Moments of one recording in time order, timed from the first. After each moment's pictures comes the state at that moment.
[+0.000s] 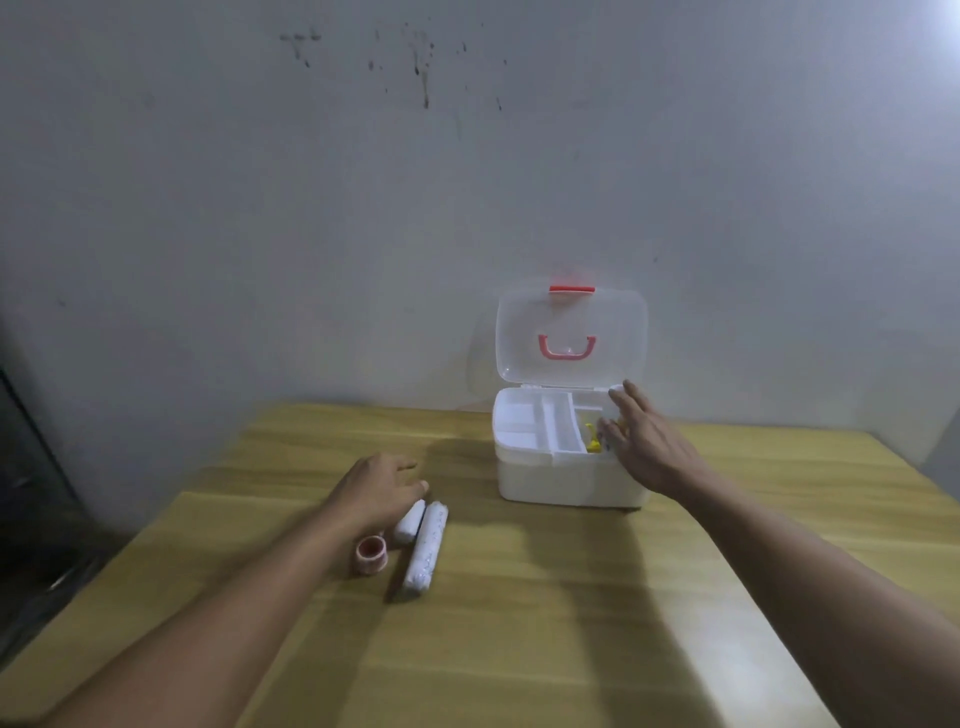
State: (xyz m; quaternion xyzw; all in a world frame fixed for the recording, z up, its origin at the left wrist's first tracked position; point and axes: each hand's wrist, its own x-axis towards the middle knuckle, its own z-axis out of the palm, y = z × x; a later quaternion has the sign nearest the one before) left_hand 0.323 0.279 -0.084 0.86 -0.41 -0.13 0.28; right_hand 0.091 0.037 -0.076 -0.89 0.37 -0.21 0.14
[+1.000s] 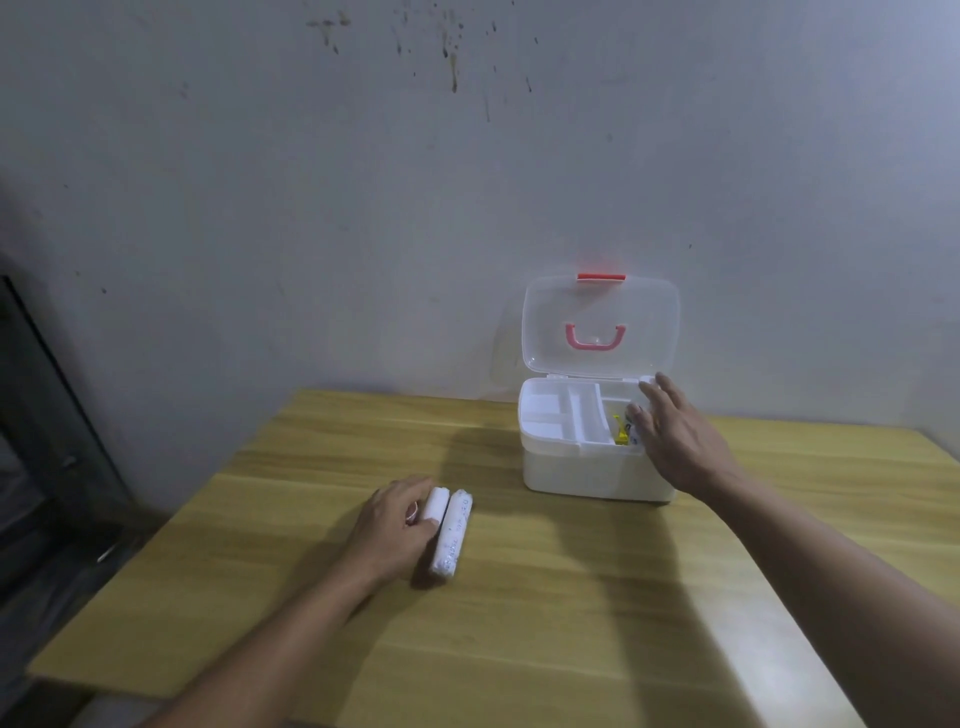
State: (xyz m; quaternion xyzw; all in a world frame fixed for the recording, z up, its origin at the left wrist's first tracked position) left_hand 0.305 0.314 -0.128 0.82 -0.43 -0.09 0.37; right_hand 0.092 0.041 -0.083 -0.89 0.38 -0.23 0.13
